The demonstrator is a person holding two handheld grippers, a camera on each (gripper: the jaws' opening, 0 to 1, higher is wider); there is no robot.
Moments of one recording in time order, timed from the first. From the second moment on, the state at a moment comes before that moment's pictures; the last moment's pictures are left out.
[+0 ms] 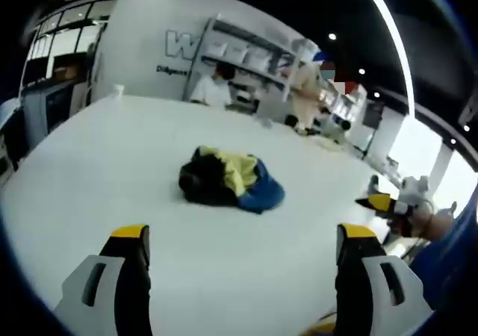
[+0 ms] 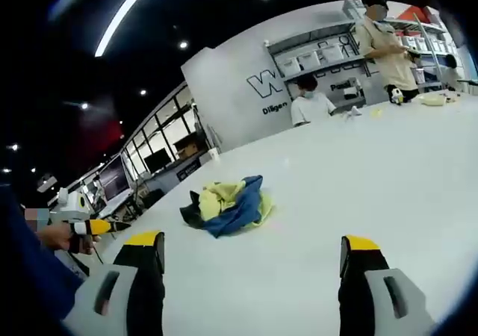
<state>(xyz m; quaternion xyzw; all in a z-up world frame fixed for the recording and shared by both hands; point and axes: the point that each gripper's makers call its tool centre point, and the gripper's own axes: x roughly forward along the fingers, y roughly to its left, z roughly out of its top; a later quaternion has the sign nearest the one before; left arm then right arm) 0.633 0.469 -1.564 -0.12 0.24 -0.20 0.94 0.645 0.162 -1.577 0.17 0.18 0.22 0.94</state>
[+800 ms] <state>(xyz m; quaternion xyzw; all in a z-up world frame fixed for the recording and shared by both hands) 0.631 0.468 -1.566 -0.14 0.24 -0.20 0.94 0.643 0.164 -1.578 0.18 0.18 0.22 0.94</state>
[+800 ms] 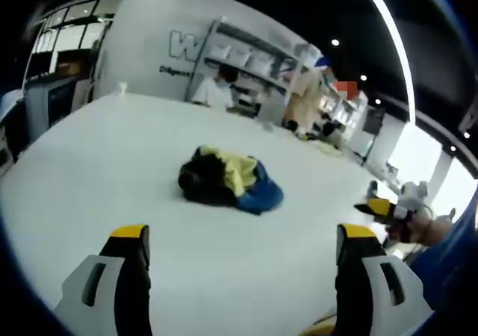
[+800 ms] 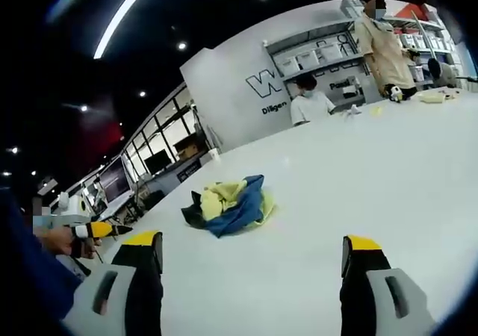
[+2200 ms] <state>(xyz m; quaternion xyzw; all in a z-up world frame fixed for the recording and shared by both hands) 0.659 0.458 -1.585 -0.16 0.26 -0.22 0.93 0.695 0.189 -1.599 0.20 0.22 0.25 0.92</state>
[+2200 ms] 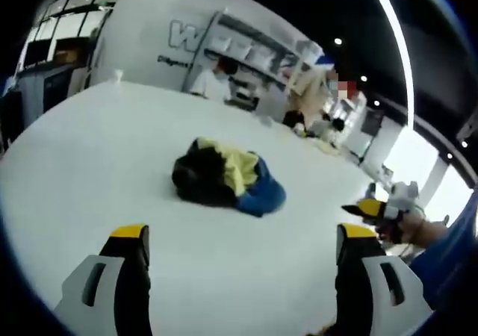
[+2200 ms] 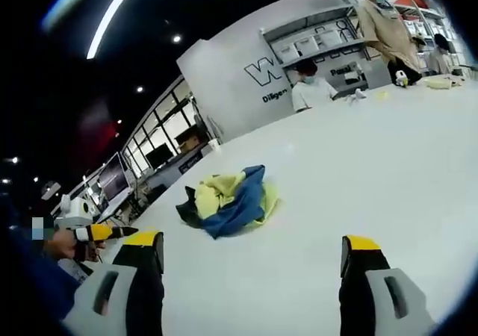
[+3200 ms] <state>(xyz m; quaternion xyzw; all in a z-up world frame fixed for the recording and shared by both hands) 0.638 0.476 -1.606 -0.20 0.26 -0.16 0.93 0.886 0.254 -1.622 0.06 0.31 0.33 0.89</state>
